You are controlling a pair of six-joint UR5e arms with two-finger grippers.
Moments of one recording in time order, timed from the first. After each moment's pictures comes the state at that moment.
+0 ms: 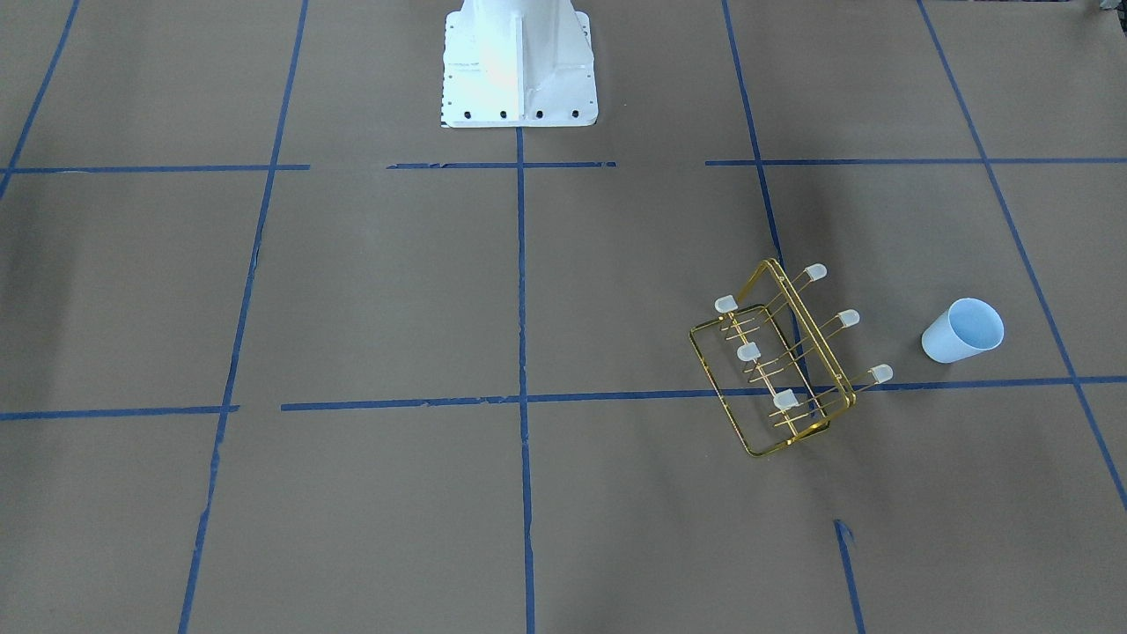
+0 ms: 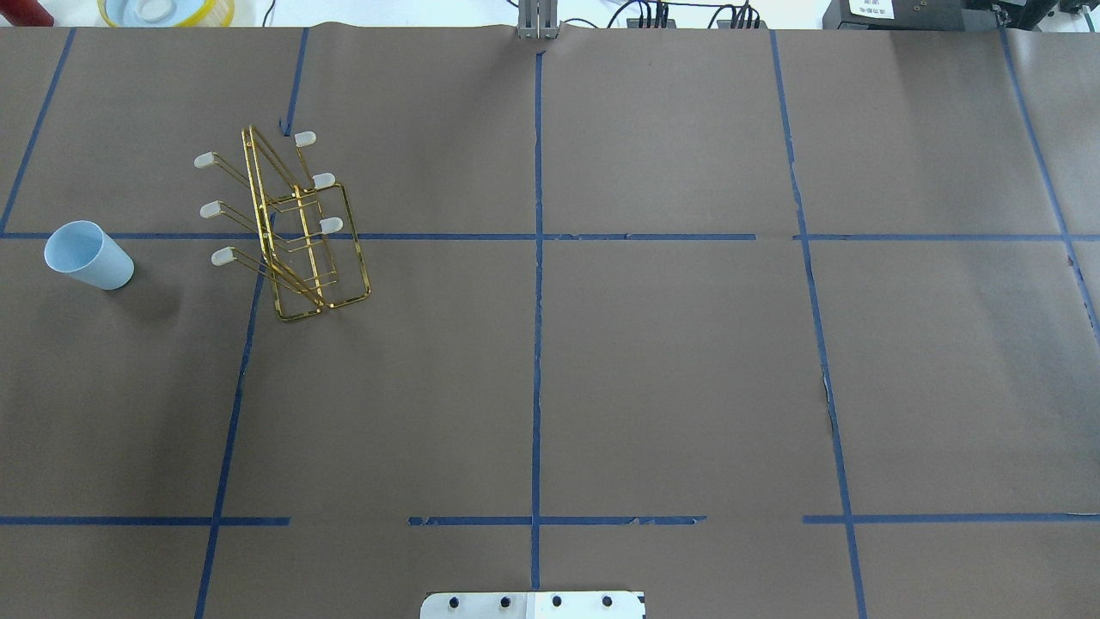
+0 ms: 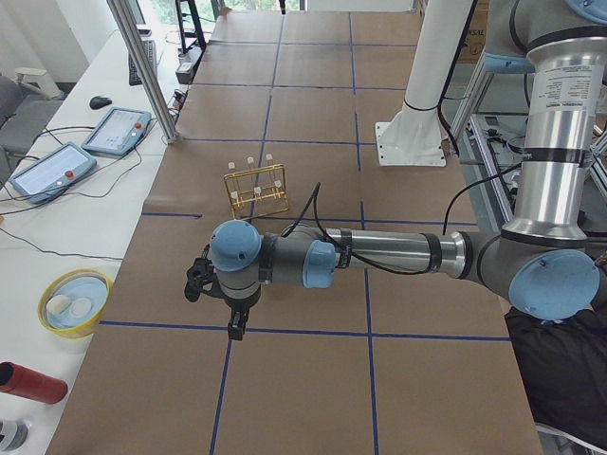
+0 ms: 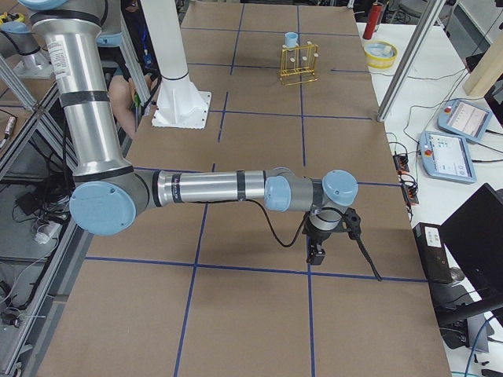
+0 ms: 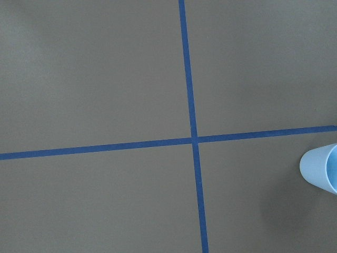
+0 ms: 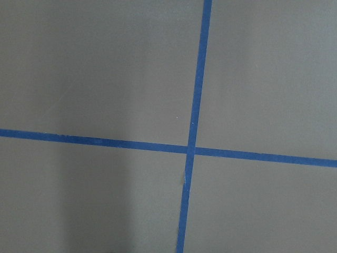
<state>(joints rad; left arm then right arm) -1.65 -1.61 -1.58 -1.62 -2.40 0.07 1.49 -1.38 1.46 -1.67 2.30 -0.04</state>
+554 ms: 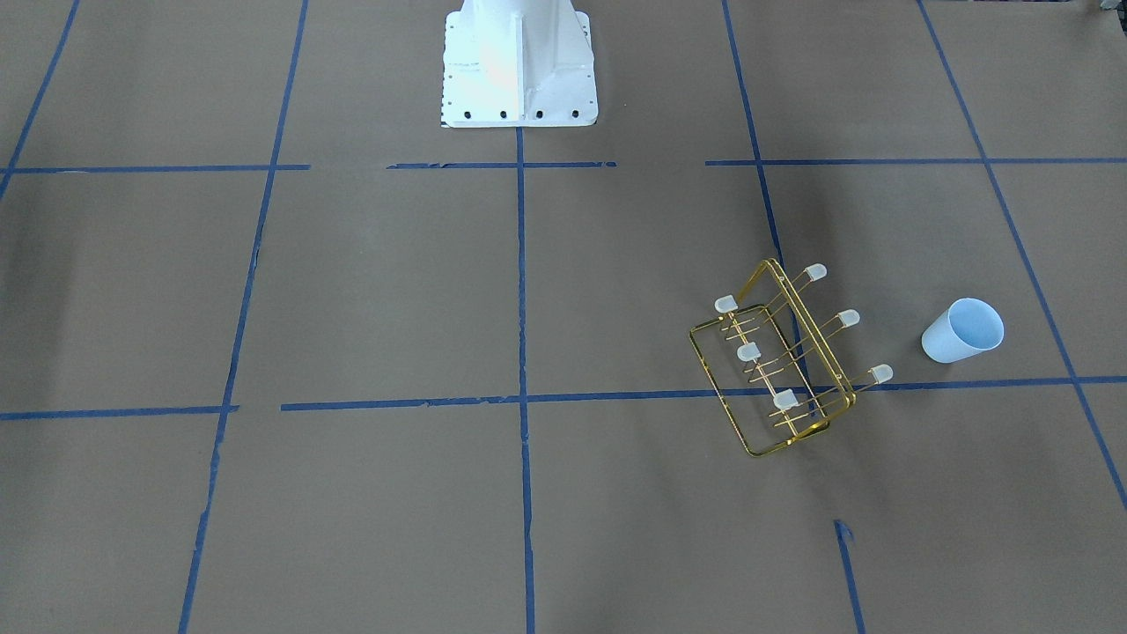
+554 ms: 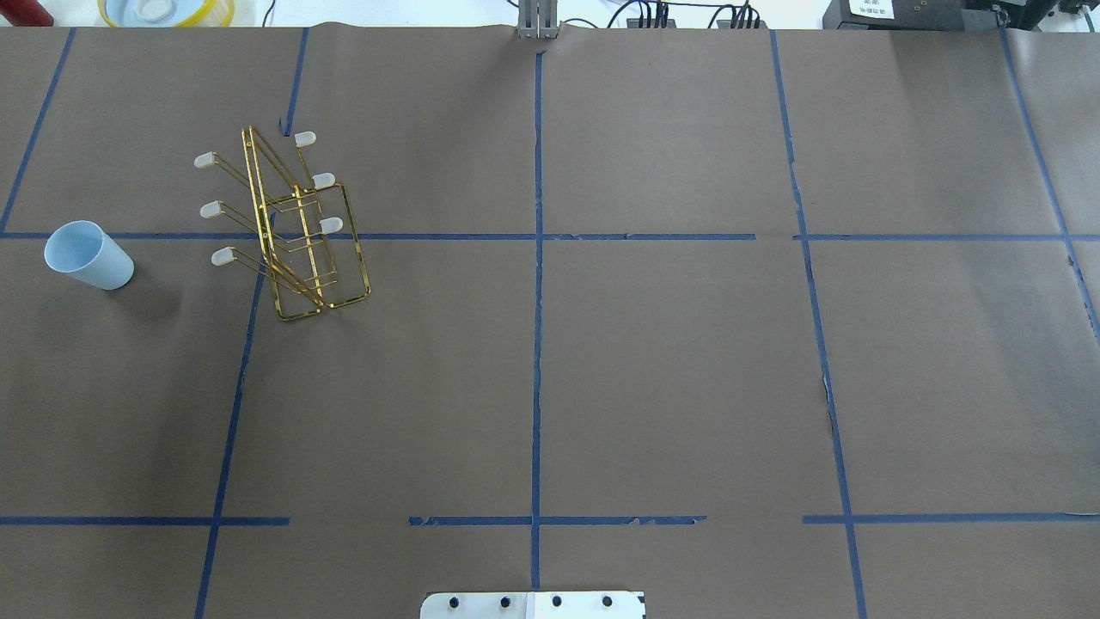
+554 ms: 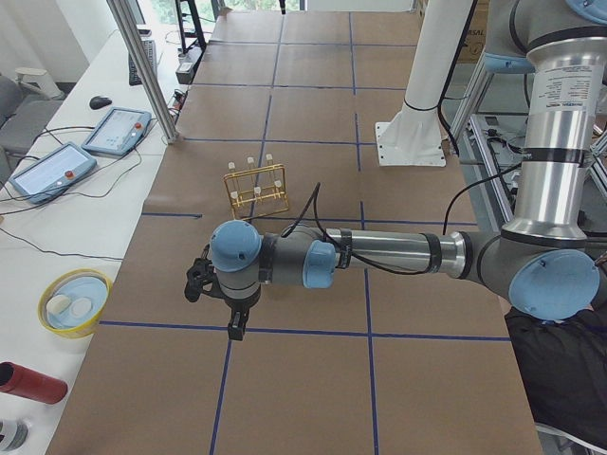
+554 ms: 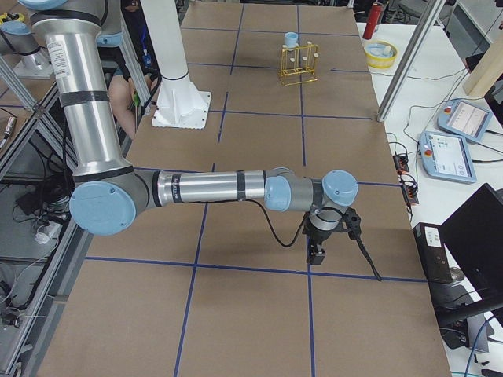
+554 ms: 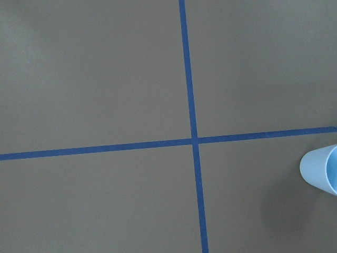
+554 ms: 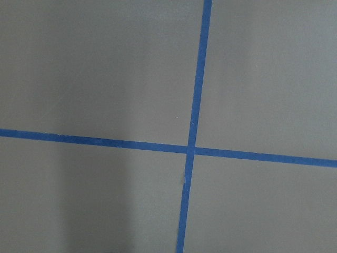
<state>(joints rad) -1.65 -1.61 -1.58 -1.62 -2.40 0.07 1.49 -1.38 1.46 -1.67 2.30 -0.04</state>
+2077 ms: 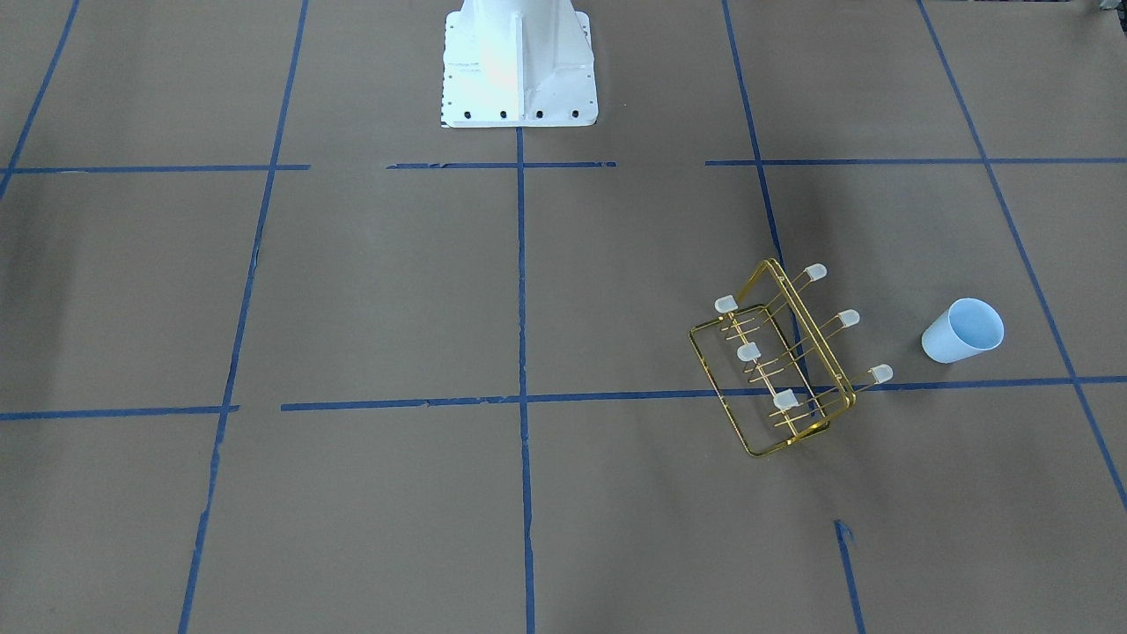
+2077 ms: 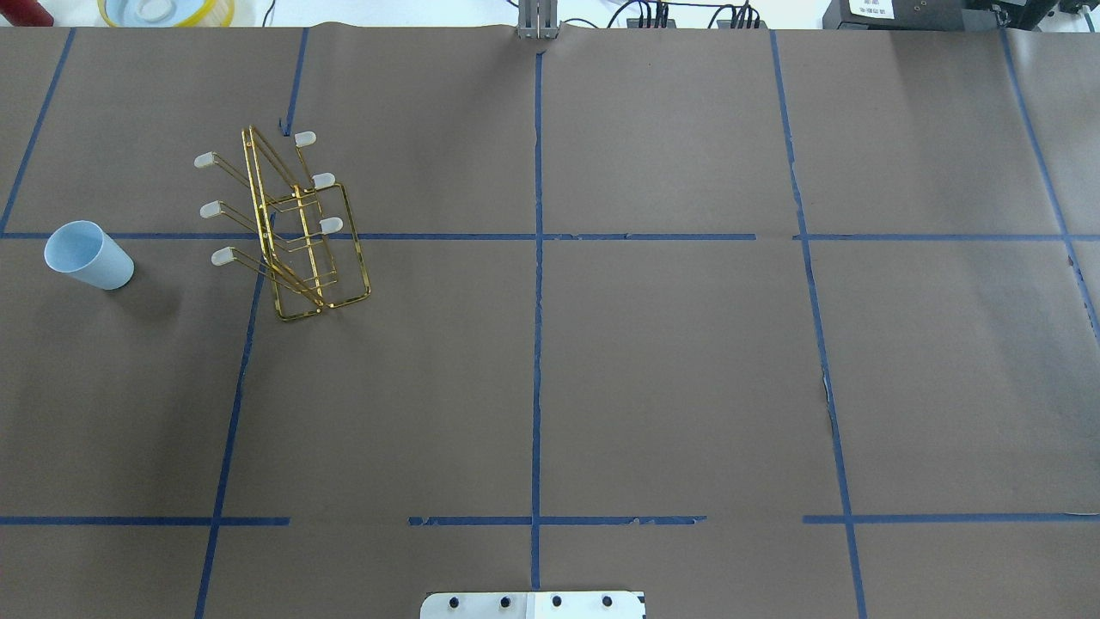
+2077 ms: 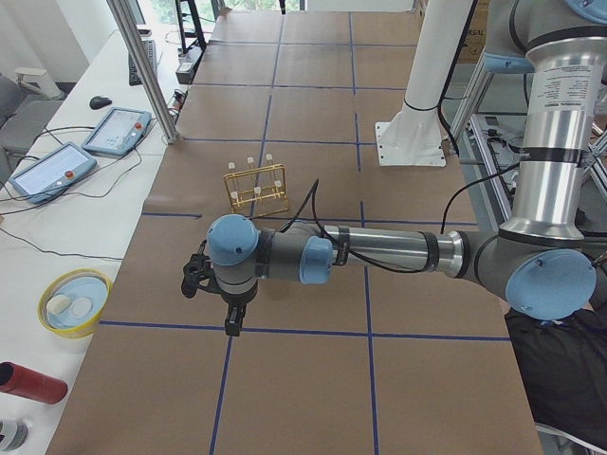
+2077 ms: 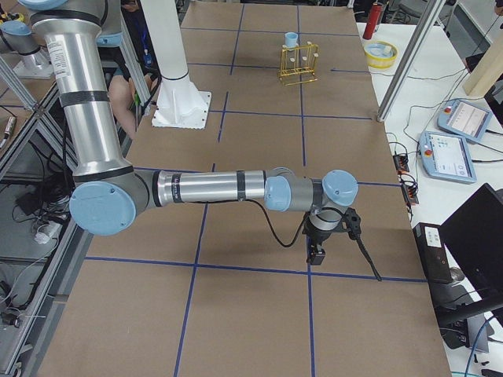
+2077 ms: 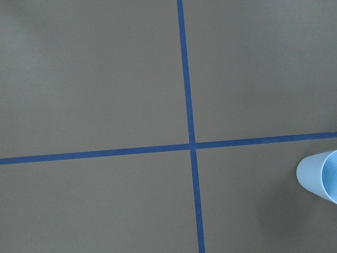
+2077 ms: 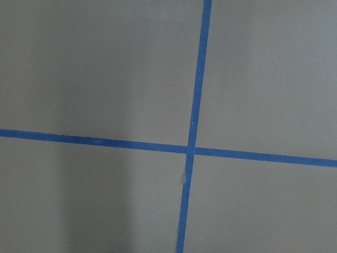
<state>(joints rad) -1.64 -1.62 -1.59 -1.62 -2.39 0.04 1.49 -1.38 1.46 -1.67 2.30 -0.04</state>
